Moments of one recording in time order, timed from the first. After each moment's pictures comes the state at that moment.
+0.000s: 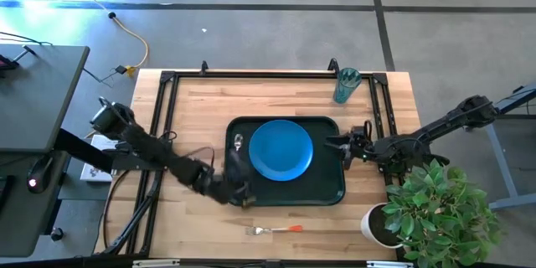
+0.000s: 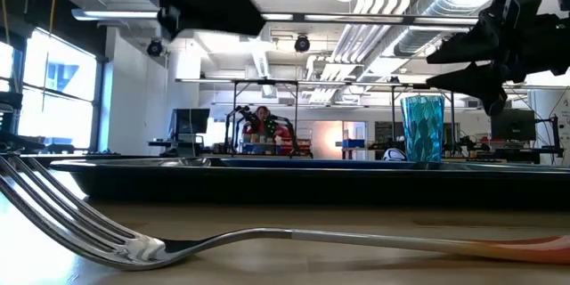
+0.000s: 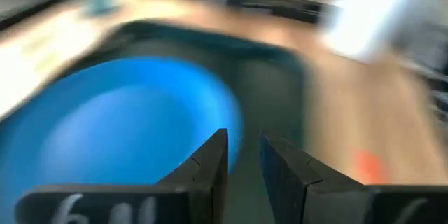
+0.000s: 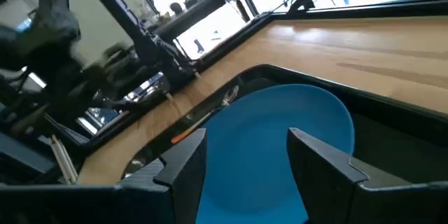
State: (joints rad) left arm -0.53 1.61 0.89 0.15 -0.70 -0.48; right arm 0.36 0.78 0.02 0.61 0.64 0.65
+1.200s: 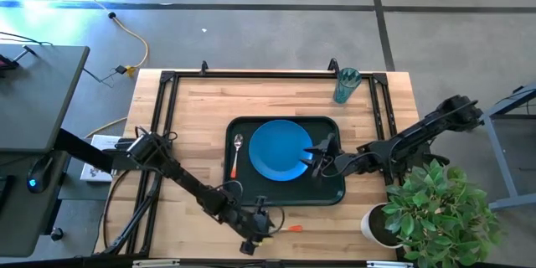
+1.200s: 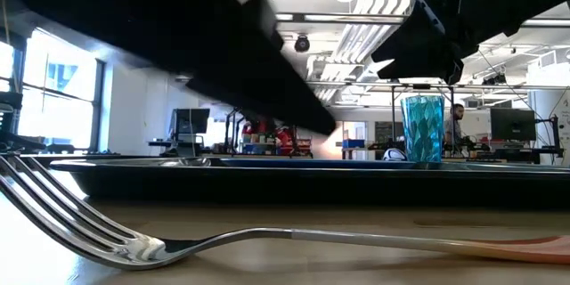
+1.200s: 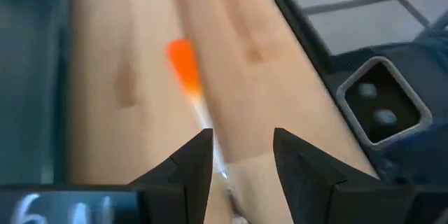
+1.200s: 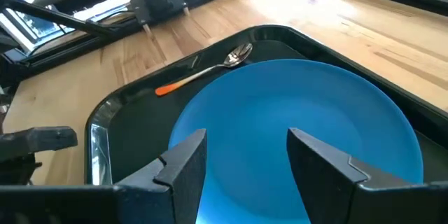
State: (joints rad) left arm -0.61 2.05 1.18 0.19 -0.22 -0.23; right arm 0.39 1.29 0.51 0.27 0.64 0.59
